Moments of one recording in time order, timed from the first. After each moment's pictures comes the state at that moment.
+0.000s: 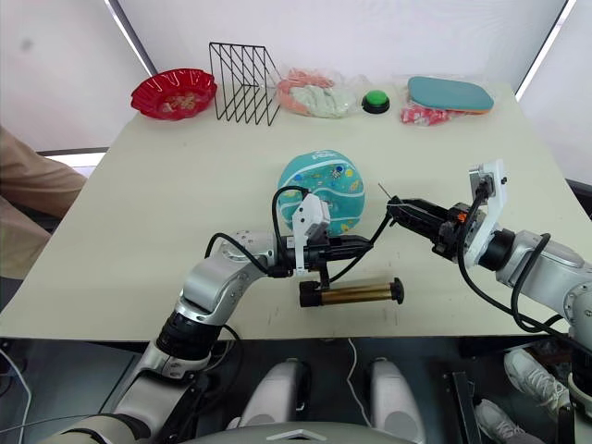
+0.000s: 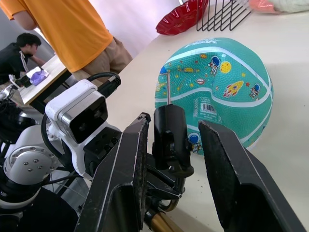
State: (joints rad) left arm -0.48 0.28 -0.29 -0.16 -0.32 0.59 -0.92; right arm -0.25 -0.71 -0.31 -0.46 1.39 1.00 0.30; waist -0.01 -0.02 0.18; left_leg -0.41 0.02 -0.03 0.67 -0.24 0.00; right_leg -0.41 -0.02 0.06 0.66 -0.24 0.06
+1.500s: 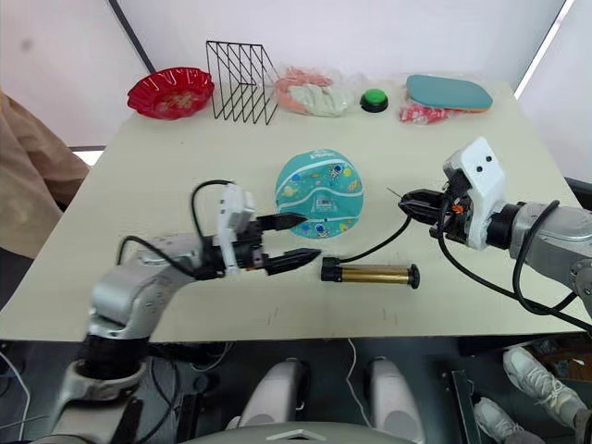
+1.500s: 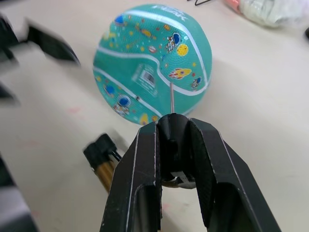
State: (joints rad) left arm -0.31 0.66 0.08 -0.40 -0.63 0.77 -0.93; right arm -0.44 -1.05 -0.07 -0.61 0.93 0.98 0.43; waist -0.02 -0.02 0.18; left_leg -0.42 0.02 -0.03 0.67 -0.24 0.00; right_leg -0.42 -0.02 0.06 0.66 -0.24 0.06
